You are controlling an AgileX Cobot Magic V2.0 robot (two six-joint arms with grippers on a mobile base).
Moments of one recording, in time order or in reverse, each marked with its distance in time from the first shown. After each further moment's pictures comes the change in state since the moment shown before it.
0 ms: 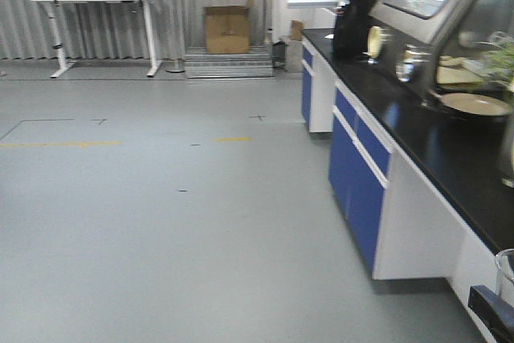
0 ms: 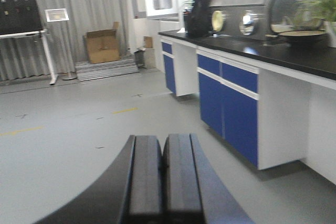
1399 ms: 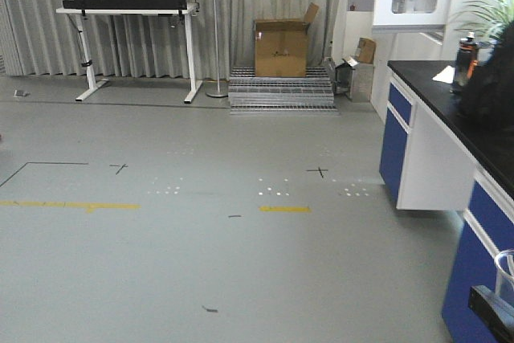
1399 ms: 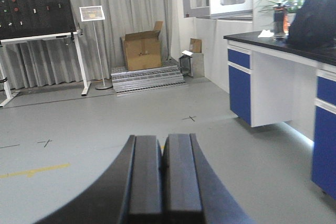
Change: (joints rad) left arm 0.000 0.000 0.000 0.000 0.000 0.000; right arm 0.000 -0.001 0.000 0.000 0.000 0.000
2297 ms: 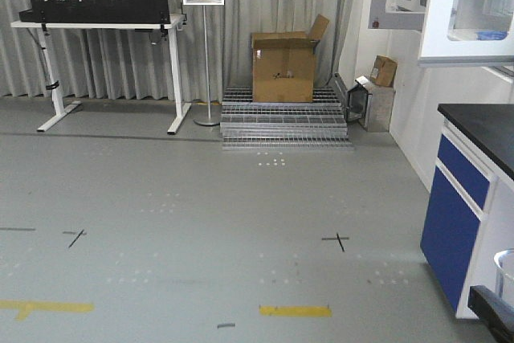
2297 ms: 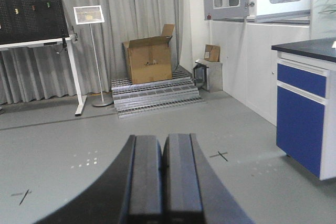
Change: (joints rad) left arm 0.000 0.000 0.000 0.000 0.000 0.000; right arm 0.000 0.000 0.000 0.000 0.000 0.000
